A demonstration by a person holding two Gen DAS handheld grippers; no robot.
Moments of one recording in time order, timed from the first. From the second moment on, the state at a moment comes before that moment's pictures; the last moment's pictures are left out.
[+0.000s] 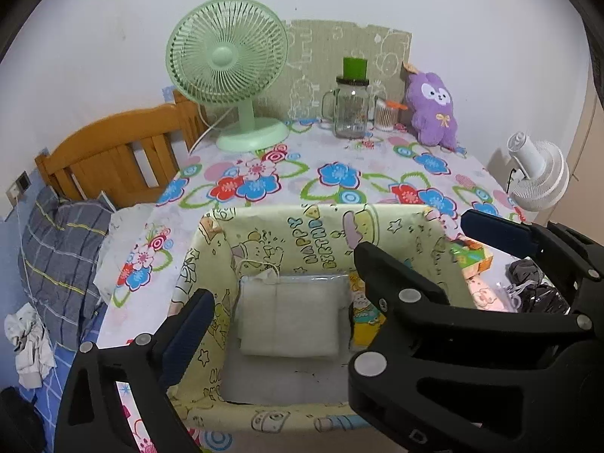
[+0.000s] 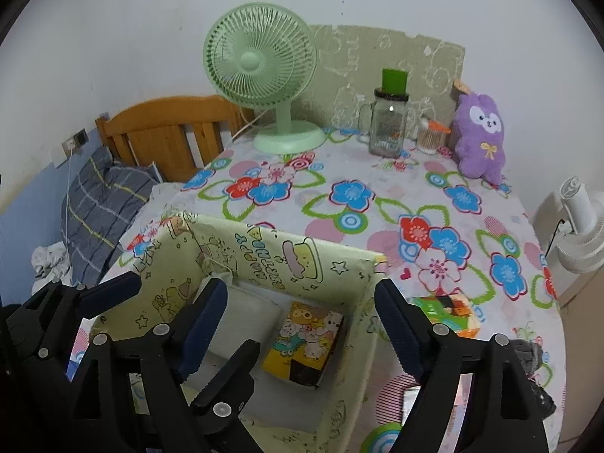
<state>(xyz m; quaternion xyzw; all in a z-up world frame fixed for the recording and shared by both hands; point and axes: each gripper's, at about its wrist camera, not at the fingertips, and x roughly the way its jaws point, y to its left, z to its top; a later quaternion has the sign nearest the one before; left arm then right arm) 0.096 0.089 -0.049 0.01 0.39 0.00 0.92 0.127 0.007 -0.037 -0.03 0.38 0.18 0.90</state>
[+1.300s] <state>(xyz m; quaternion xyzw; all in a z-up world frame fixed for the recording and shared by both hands) 0.048 -0.006 0.012 0.02 0.29 -0.02 0.96 0.067 -0.103 0.033 0.01 0.29 0.12 0.95</state>
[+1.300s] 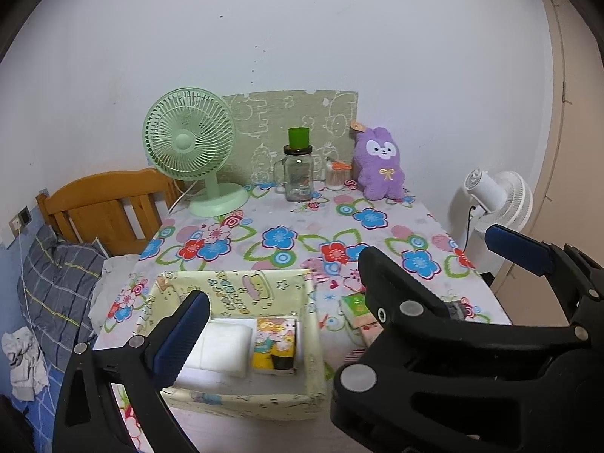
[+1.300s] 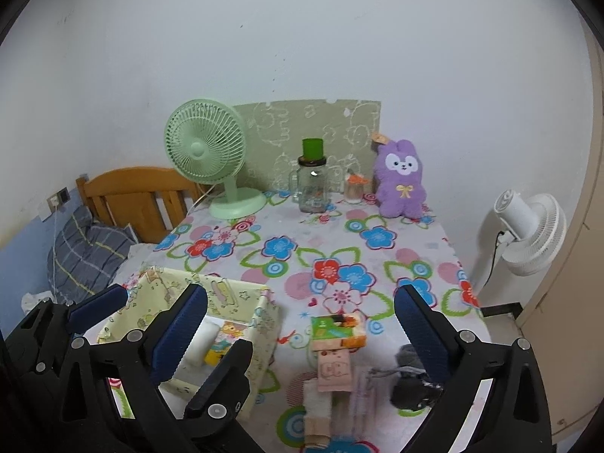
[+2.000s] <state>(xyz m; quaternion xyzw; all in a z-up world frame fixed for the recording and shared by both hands) 0.040 -0.059 -0.003 0.03 0.28 -0.05 0.96 0.050 -0.160 0.021 0.02 0.27 0.08 0.96</state>
